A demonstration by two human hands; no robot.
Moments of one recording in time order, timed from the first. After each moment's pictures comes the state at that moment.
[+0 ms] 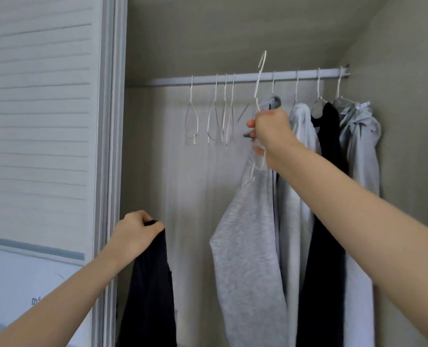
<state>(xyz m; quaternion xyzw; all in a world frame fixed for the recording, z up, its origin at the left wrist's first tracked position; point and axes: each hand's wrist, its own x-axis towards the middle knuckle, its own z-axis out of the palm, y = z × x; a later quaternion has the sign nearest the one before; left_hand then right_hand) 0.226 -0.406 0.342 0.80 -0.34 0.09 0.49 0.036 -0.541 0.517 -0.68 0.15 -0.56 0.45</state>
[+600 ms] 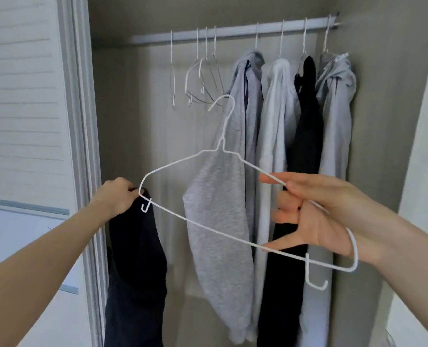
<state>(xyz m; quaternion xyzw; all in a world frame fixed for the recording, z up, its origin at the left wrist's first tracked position) 0.239 -0.422 0.330 0.88 -0.34 0.12 0.30 -0.143 -0.544 0.374 -0.64 0.05 -0.20 0.74</state>
